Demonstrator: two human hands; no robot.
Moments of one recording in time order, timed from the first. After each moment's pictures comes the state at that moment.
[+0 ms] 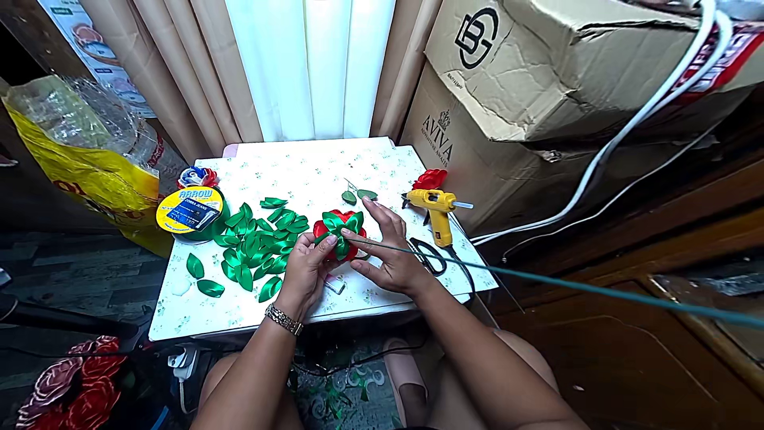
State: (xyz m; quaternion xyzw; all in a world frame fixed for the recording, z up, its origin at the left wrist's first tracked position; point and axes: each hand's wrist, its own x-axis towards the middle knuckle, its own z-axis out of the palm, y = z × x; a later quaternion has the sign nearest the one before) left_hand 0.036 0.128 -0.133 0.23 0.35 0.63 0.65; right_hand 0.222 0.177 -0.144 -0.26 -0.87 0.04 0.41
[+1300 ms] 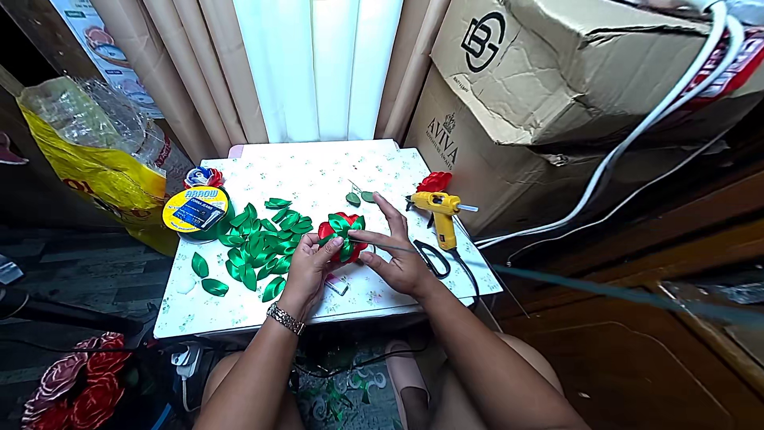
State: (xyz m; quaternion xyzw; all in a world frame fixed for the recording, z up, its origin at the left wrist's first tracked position) left_hand 0.035 0.128 -0.131 0.27 0.39 0.62 0.63; right_hand 0.217 0.170 -0.132 -0.29 -0.83 0.17 0.44
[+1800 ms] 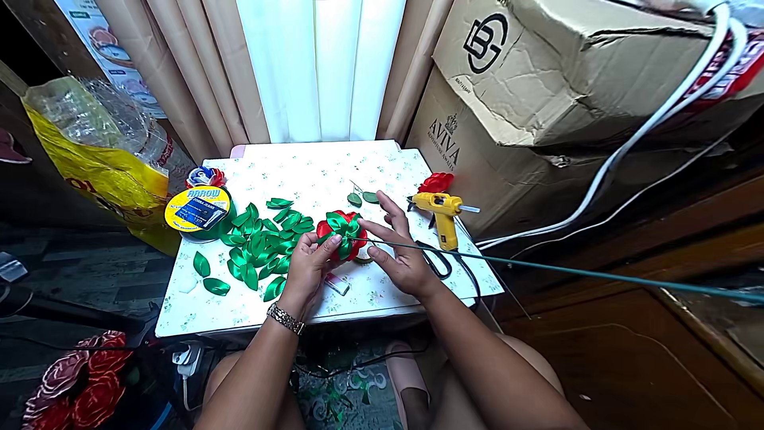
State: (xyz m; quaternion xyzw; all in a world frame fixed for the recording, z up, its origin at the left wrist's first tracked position) left_hand 0.032 0.128 -0.129 0.26 0.38 0.63 0.62; right_hand 0.216 0.167 -0.128 -0.29 -0.81 0.23 0.46
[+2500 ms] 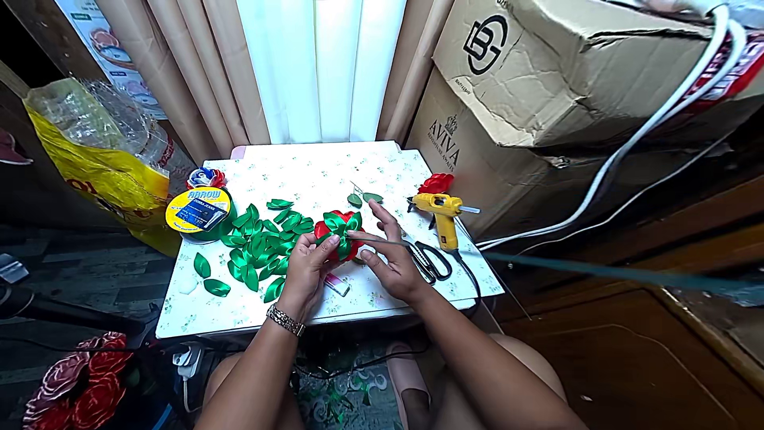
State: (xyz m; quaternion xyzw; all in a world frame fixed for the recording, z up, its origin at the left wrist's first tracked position) left_hand 0.030 0.128 -0.129 0.25 0.38 0.64 0.62; right_hand 0.205 0.163 -0.141 -0.29 -0.80 0.23 0.47
